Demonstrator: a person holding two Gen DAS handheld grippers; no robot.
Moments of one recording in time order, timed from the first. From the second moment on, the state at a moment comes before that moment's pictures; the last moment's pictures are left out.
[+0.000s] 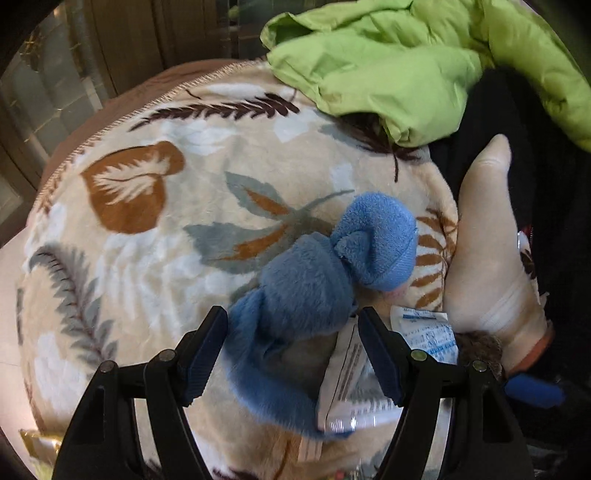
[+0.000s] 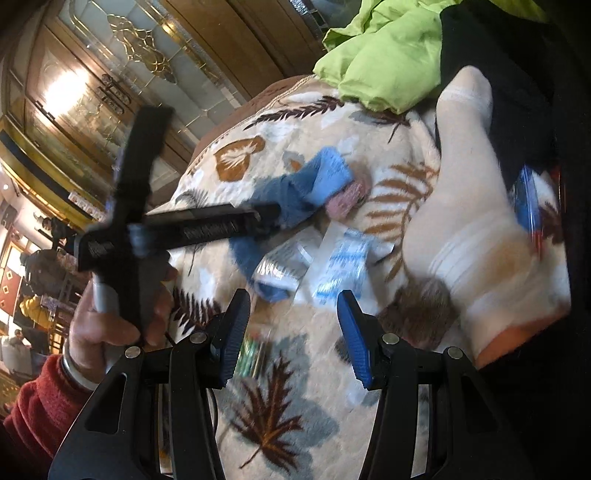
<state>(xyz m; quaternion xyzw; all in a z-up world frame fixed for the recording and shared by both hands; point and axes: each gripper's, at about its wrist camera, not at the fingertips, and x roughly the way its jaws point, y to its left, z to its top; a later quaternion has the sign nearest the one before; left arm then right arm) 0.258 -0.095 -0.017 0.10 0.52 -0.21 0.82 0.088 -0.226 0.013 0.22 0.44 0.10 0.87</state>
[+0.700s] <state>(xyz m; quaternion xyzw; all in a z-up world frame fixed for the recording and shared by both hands) 0.273 -0.049 -0.021 -0.02 0.52 -0.12 0.85 0.224 -0.227 -0.026 0.12 0.48 0.03 0.87</state>
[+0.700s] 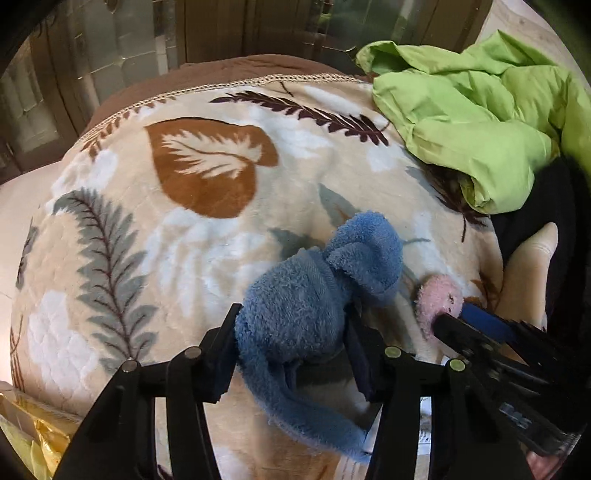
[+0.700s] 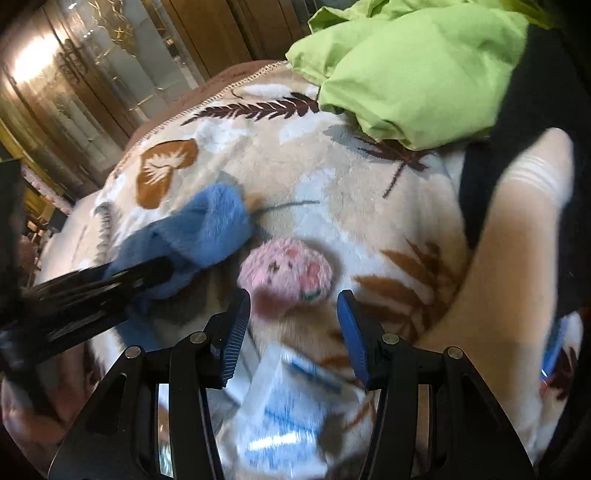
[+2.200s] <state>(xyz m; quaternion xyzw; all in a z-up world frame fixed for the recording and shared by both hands) 0.051 0.151 0.100 -0.12 0.46 -0.05 0.88 0.052 -0.053 0.048 0.05 0.43 0.27 0.86</state>
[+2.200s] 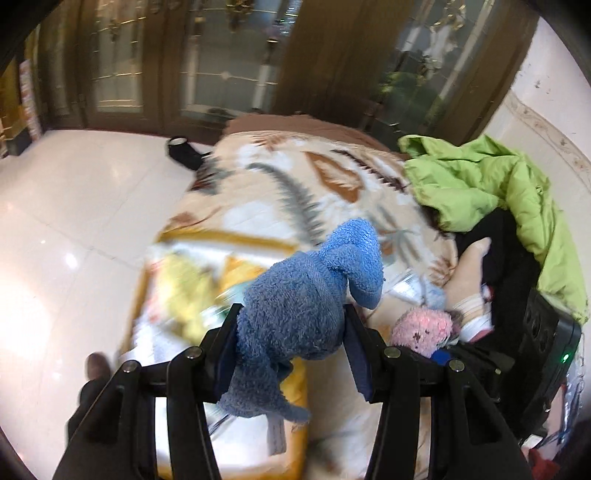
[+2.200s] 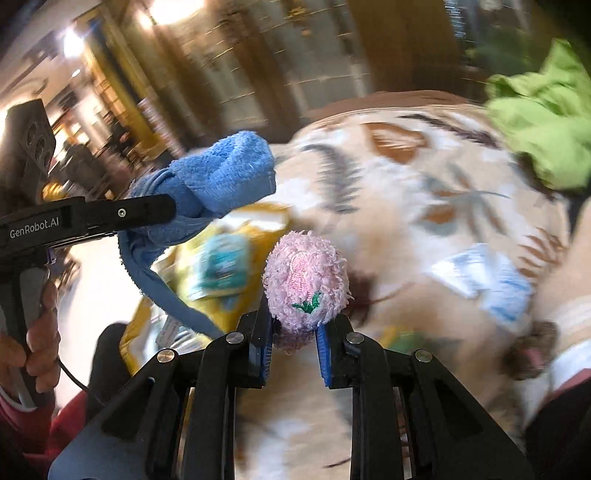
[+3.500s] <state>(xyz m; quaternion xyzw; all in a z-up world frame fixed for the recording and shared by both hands) 0.007 0.207 0.040 -0.14 0.47 0.04 0.87 0.023 0.064 0.003 -0.04 0.49 0.35 0.80</state>
